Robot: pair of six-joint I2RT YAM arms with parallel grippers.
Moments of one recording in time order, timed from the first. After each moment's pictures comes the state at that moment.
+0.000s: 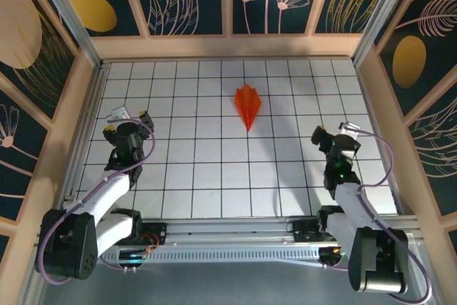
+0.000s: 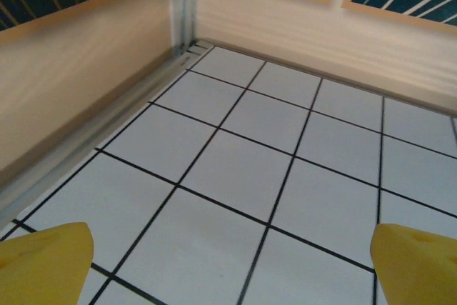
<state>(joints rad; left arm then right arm) -0.15 1.06 0.37 0.37 -0.51 -0.30 -0.05 0.89 0.20 0.29 0.22 0.27</state>
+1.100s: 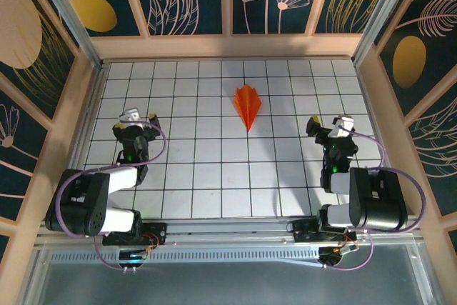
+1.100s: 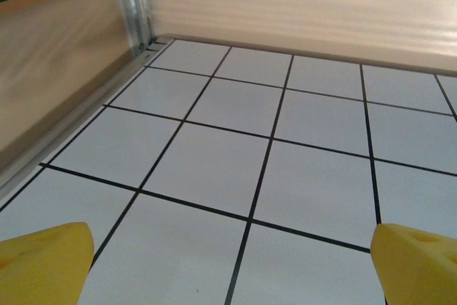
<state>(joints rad) -0.14 1.38 0.31 0.79 -0.38 -0.15 -0.08 1.38 0.14 1.15 -0.02 0.15</state>
